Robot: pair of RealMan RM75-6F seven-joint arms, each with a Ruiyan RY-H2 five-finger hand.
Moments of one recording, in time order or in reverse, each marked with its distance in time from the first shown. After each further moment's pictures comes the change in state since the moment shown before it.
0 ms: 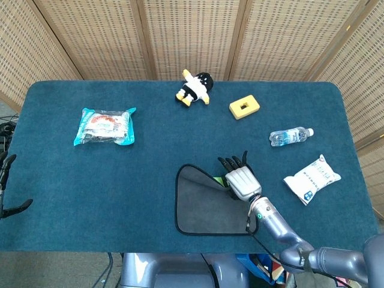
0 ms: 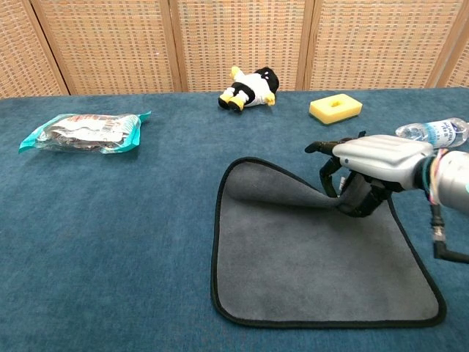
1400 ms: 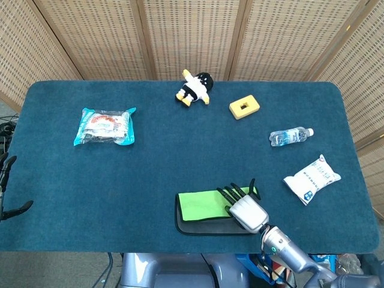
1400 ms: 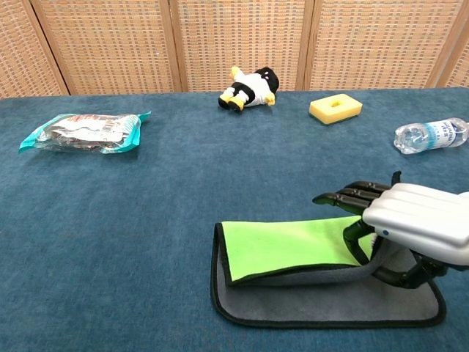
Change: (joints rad) left arm 0.010 0.001 0.007 -0.008 0.018 0.017 0.002; right arm -0.169 0.031 -0.176 0.000 -0.414 0.135 0.019
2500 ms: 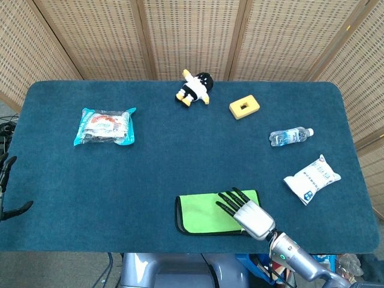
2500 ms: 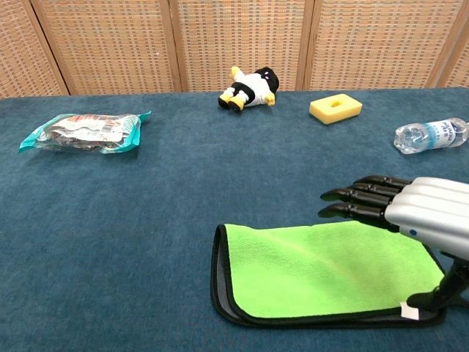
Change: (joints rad) left arm 0.002 0.001 0.001 -0.002 0.004 0.002 0.001; right arm -0.036 0.106 -0.006 -0.088 -0.110 0.035 0.060
